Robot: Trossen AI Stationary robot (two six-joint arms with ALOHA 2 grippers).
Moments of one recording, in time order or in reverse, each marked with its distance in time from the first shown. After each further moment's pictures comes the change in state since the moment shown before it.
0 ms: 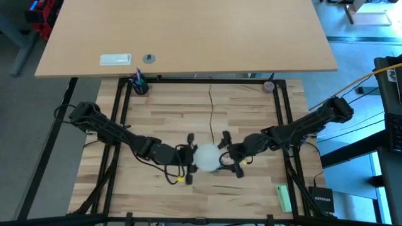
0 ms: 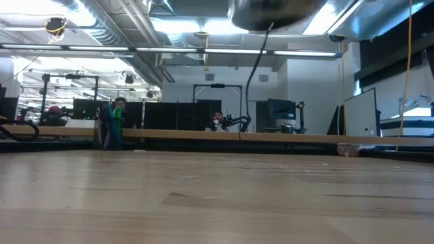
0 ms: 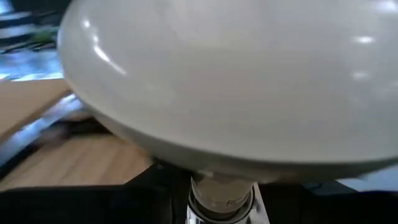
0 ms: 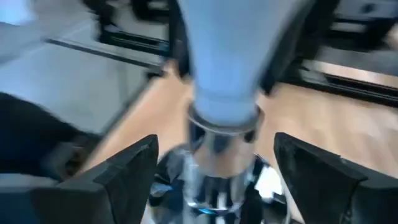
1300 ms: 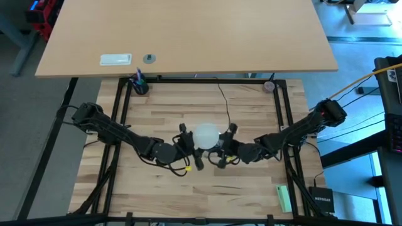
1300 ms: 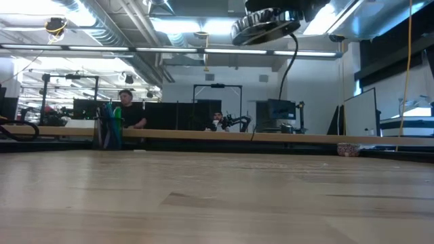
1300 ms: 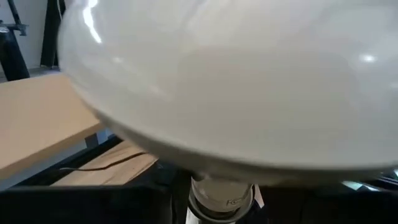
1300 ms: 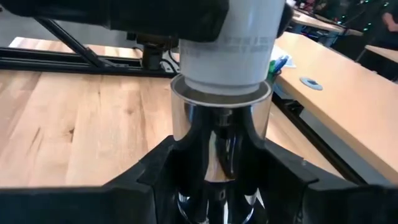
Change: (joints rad) left arm 0.007 0.049 0.005 0.102 -0.421 -0.116; right arm 0.044 0.128 -0.005 0.144 0.694 0.068
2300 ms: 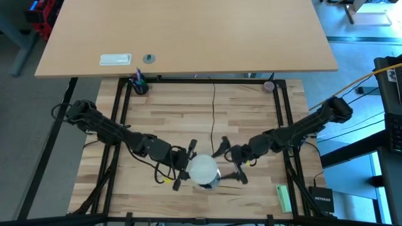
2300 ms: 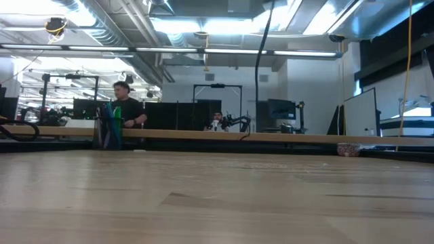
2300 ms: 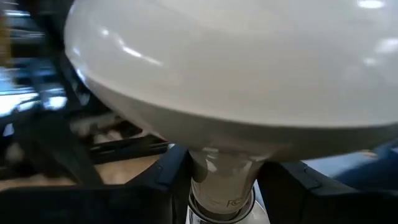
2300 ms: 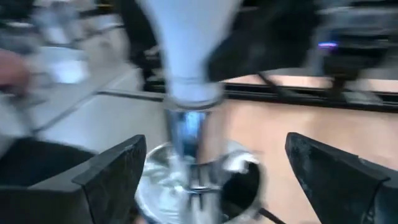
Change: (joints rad) left arm 0.002 -0.107 -0.004 -0.082 0.763 0.115; right arm 0.005 -0.124 0.005 0.025 -0.773 0.101
